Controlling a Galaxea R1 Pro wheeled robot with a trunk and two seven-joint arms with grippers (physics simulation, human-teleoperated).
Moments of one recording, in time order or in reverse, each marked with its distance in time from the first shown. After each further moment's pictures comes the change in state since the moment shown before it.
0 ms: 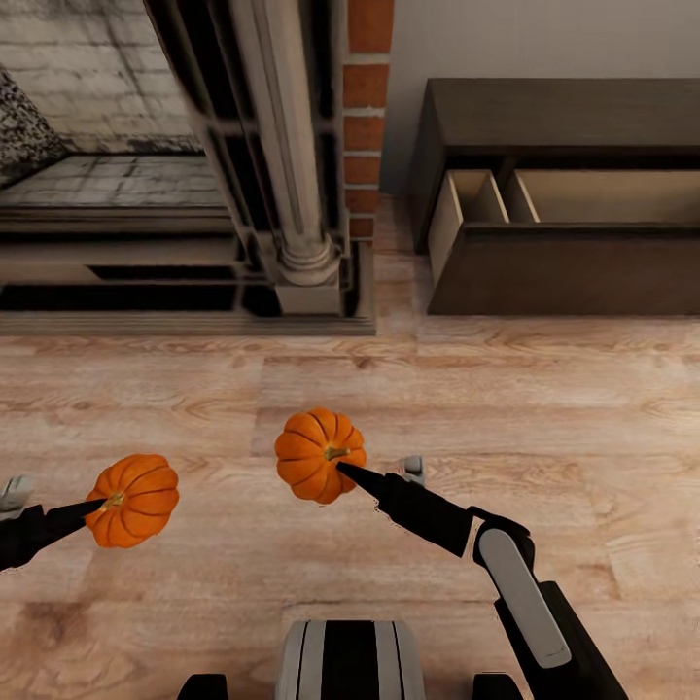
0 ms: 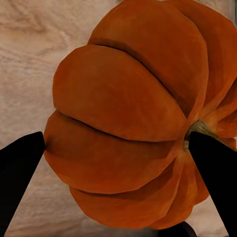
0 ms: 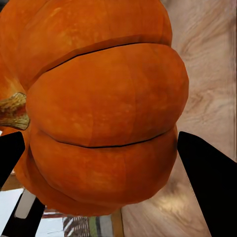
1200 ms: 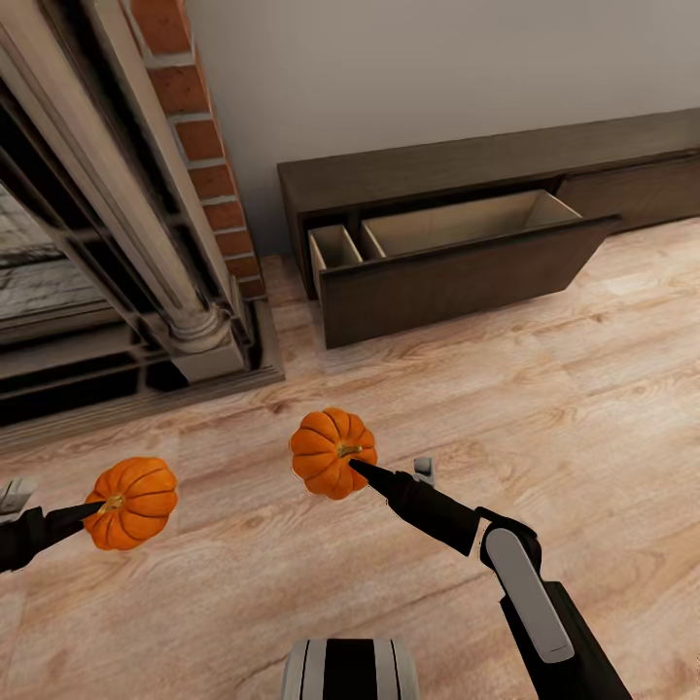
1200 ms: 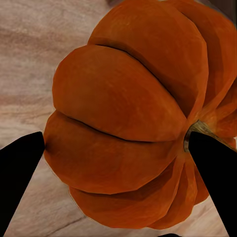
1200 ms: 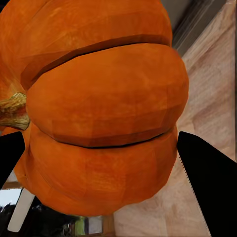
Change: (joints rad) left arm -0.001 -0.001 0.002 0.016 -0.011 -0.002 0.002; right arm 0.000 0.001 -0.052 0.039 0.006 0.000 0.005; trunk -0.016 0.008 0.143
